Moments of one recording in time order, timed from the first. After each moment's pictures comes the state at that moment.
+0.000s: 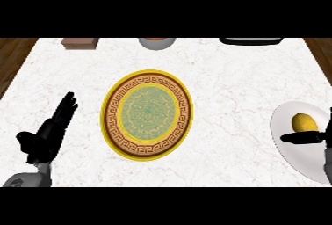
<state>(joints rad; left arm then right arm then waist) -0.06 0.32 -0.03 -1.36 0.13 0.01 -0.11 -0.14 -0.56 0.06 -1.35 0.44 -0.27 0.96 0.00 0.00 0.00</state>
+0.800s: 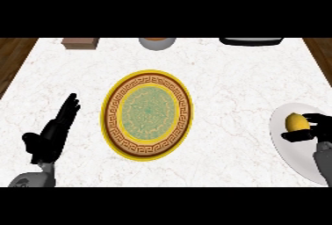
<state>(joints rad) -0.06 0.27 0.02 -1.33 0.07 -0.02 -0.13 -0.26 -0.48 -0.05 -1.01 0.50 -0.20 0.73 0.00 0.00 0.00</state>
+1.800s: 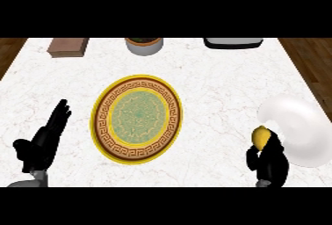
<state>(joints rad) -0.01 0.26 0.07 -1.35 0.05 -0.01 -0.13 0.02 -0.16 0.22 -1.26 0.91 -0.59 0.77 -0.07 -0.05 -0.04</state>
